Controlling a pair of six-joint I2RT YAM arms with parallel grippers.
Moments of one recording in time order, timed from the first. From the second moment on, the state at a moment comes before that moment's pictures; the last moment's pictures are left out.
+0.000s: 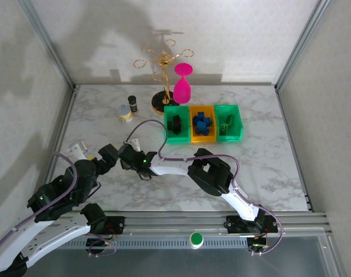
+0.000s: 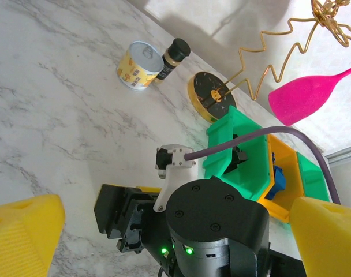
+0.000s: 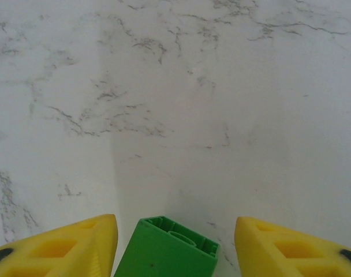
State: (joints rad) left arm -0.80 0.45 0.83 -0.91 -0.67 -1.04; right arm 1.19 2.29 1.68 -0.23 0.34 0.68
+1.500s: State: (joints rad) left arm -0.80 0.58 0.82 -0.71 -0.51 -0.97; right arm 1.01 1.61 1.14 -0.29 0.39 0.67
